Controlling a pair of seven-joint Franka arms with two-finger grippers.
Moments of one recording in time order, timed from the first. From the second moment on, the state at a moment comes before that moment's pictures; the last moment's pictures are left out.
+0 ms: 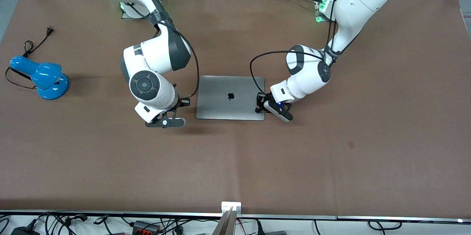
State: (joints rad) left arm -0.04 0.65 -0.56 -1.93 -0.63 2.83 0.50; right arm 0.58 0.61 -0.17 -1.40 0.11 1.82 0.37
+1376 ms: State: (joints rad) left arm 0.26 0.39 -0.54 -1.62 -0.09 1.66 0.36; right arm 0.55 0.38 -0.35 -1.39 0.11 1.79 0.30
